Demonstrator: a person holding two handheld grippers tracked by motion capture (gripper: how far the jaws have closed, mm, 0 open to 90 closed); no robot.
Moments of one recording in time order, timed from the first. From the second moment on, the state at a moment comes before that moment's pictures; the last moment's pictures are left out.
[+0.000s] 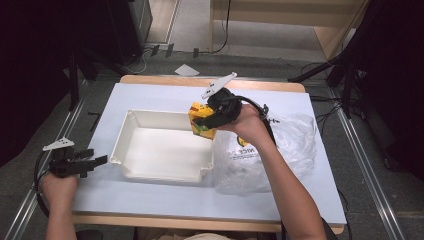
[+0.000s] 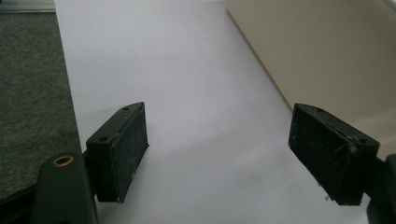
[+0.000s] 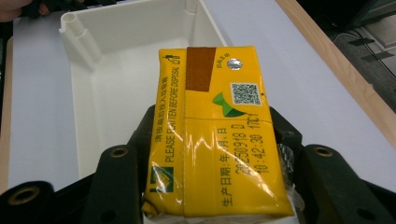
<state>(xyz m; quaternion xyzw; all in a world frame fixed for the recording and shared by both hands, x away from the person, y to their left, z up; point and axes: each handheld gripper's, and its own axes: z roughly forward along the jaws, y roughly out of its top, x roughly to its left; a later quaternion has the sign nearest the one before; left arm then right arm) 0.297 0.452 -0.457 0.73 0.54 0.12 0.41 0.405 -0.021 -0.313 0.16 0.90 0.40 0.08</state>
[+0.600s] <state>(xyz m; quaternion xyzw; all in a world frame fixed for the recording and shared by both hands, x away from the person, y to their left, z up) 0.297 0.451 -0.457 0.73 0.54 0.12 0.40 0.421 -0.006 -0.328 0.17 0.90 0.40 0.06</state>
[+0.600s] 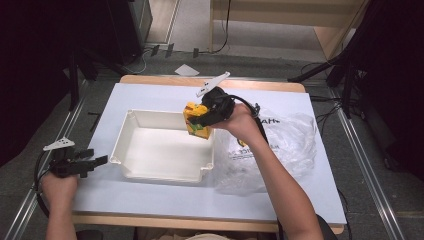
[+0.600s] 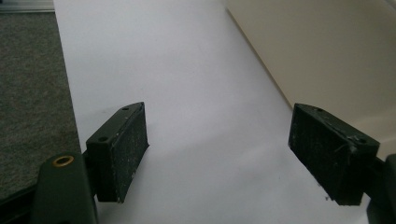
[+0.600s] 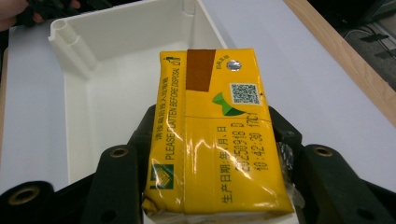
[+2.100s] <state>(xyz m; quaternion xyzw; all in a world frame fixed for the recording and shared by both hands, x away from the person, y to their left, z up) 0.298 0.448 -0.457 0.73 0.53 0.12 0.41 0.452 0.011 -0.397 0.21 0.91 0.36 0.04</state>
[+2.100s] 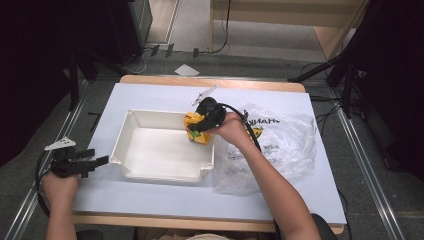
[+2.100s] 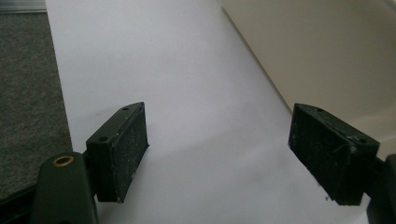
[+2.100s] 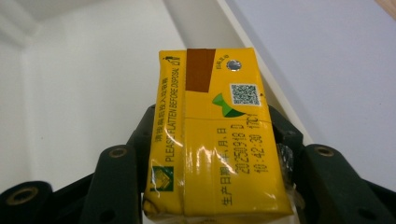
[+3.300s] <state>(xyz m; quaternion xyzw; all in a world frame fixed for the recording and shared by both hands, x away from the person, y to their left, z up) 0.299 0.448 -0.457 0.73 0.53 0.12 0.40 0.438 -0.010 -0.356 0.21 0.91 0.36 0.04</state>
